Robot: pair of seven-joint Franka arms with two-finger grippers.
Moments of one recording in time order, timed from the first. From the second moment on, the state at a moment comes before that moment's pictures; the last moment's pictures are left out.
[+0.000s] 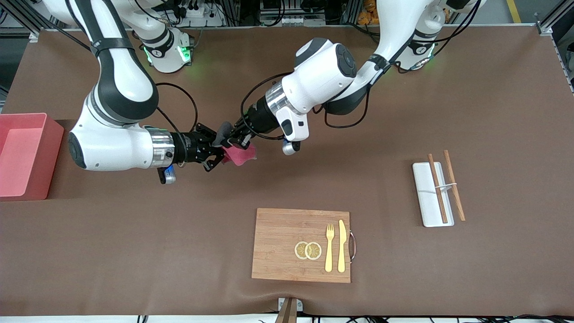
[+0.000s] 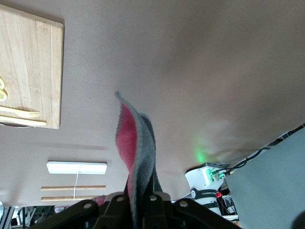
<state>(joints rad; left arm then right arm) -0.49 0.58 -0.46 -1.38 -0.46 2.70 -1.73 0.27 0.37 0.02 -1.61 0.80 1.76 1.31</state>
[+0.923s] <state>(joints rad) -0.27 0.39 -0.45 -1.35 -0.28 2.28 -1.68 0.19 0.38 0.00 -1.59 0.34 1.76 0.78</state>
